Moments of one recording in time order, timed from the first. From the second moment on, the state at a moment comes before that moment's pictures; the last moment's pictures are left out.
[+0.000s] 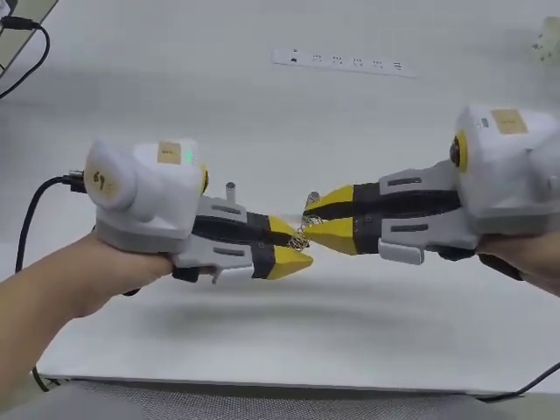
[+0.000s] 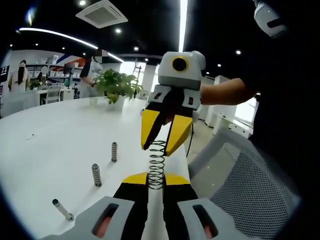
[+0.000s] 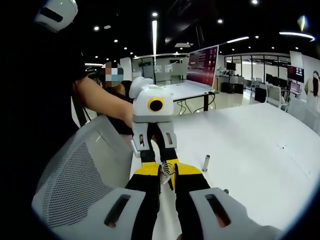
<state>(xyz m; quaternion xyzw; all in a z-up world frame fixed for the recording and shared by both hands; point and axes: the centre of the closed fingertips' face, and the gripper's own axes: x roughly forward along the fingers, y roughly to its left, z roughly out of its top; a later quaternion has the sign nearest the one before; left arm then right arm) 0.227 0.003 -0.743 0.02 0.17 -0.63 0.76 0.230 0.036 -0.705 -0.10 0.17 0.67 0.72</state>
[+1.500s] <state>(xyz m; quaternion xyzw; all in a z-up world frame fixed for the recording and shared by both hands) 0.235 0.014 -0.731 0.00 0.16 -0.61 0.78 0.235 0.057 -0.687 -0.12 0.12 0.66 0.73</state>
